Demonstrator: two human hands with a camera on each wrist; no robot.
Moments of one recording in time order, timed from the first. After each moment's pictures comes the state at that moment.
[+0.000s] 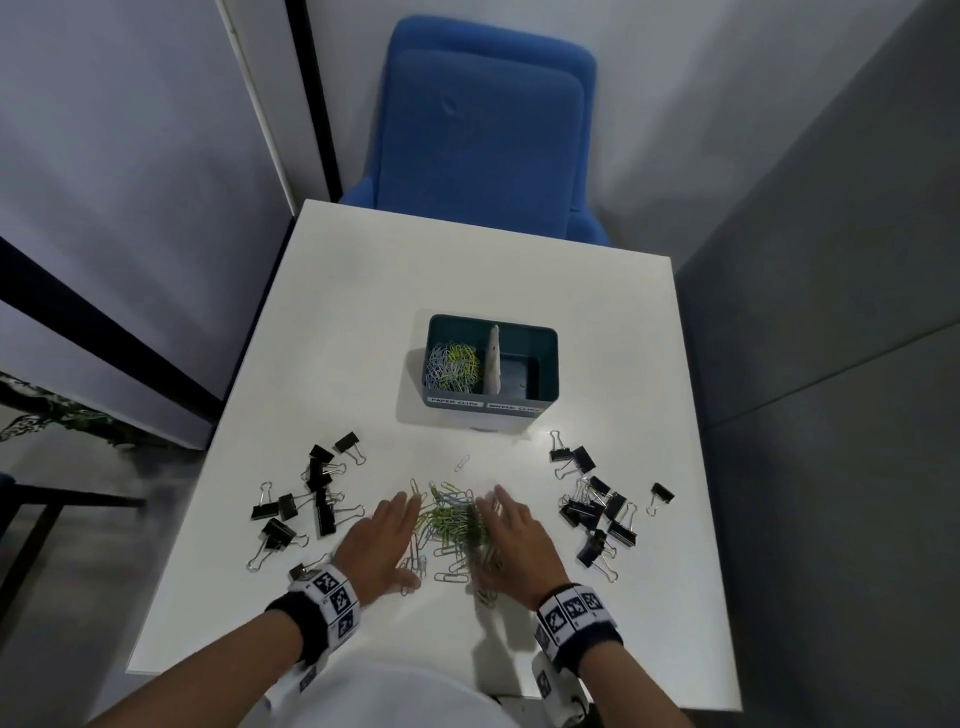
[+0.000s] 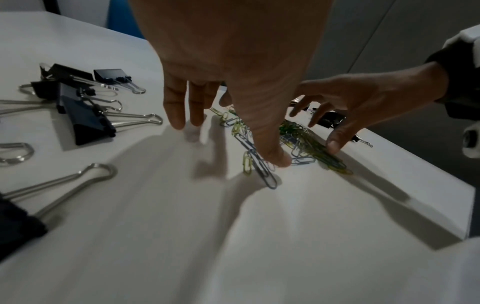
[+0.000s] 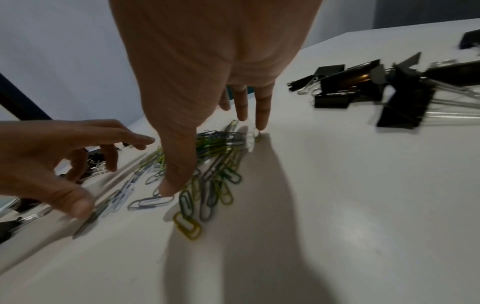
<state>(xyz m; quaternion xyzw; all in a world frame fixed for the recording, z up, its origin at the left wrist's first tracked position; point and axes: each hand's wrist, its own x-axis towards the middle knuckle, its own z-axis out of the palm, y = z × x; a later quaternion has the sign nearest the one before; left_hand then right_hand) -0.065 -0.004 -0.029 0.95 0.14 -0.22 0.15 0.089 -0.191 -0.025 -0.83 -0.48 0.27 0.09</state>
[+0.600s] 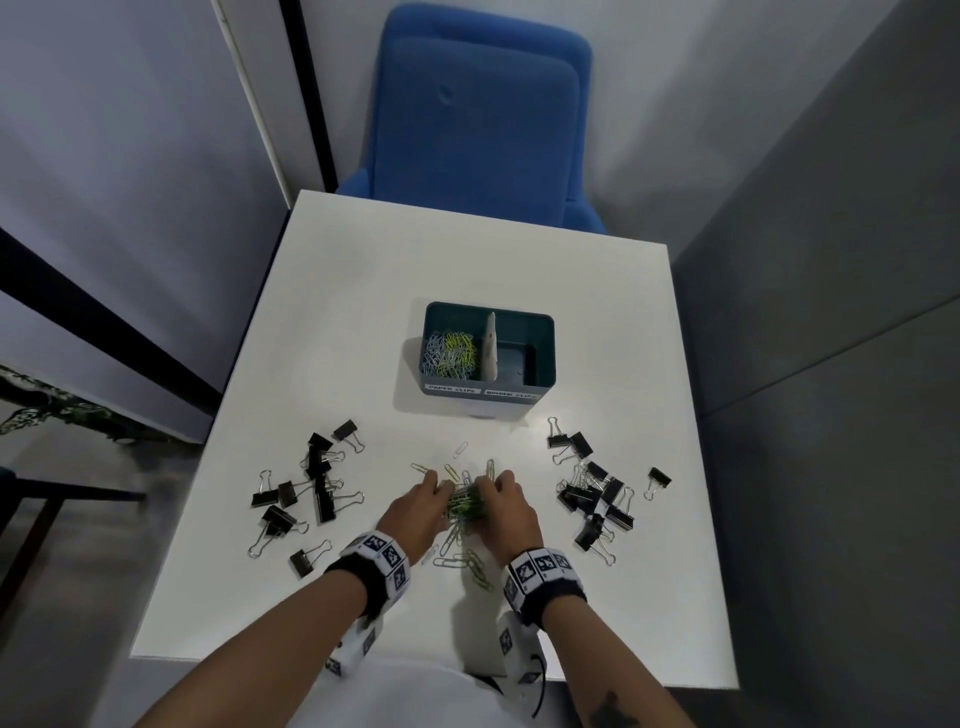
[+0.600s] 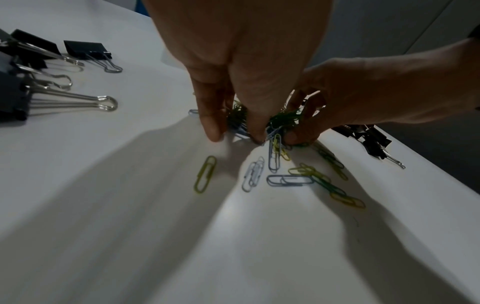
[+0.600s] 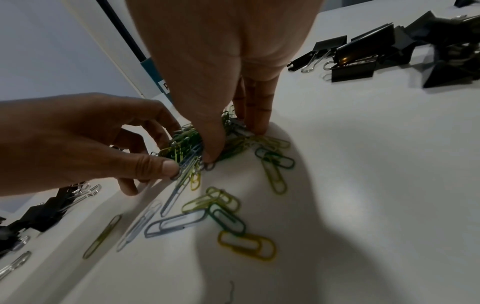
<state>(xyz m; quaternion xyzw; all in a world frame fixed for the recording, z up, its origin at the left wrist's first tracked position) -0.017 -0.029 -0.031 0.94 0.19 -0.17 0.23 0.084 -0.159 -0.028 -0.89 -0.36 0.28 0.10</state>
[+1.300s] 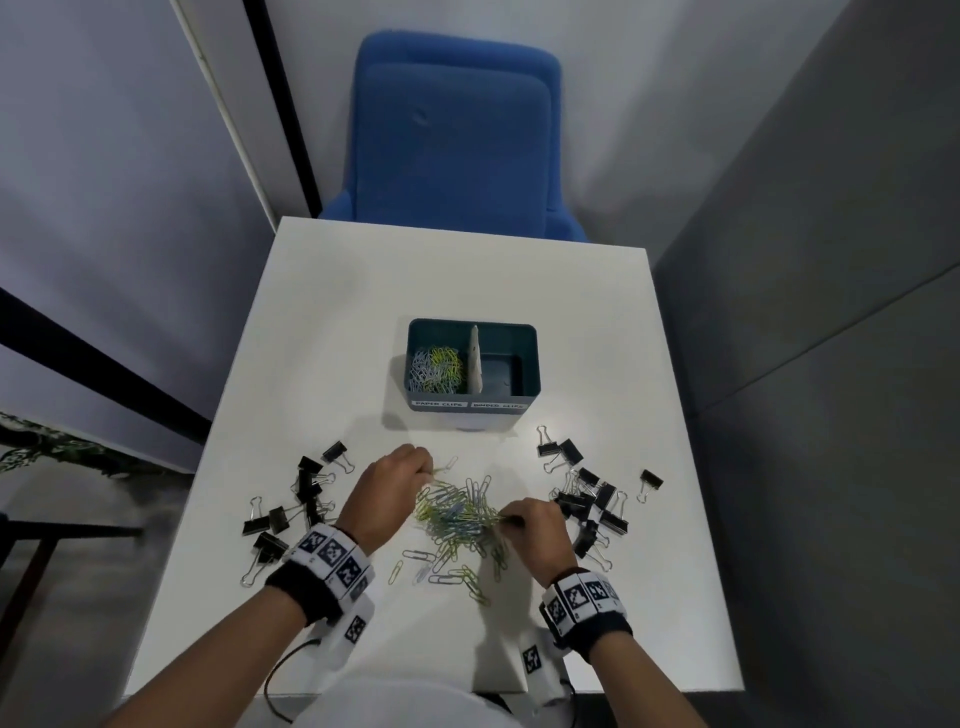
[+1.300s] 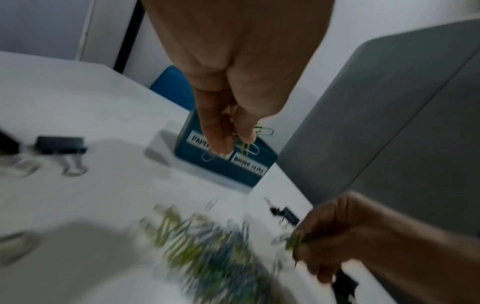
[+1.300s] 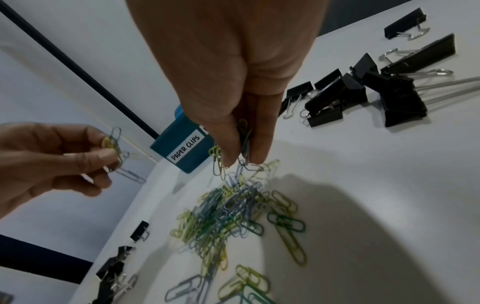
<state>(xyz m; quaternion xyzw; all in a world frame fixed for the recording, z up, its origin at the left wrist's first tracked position) -0.001 0.014 0.048 0.92 0.20 0.01 0.35 0.110 -0.193 0.000 -0.89 -0.30 0.27 0.23</state>
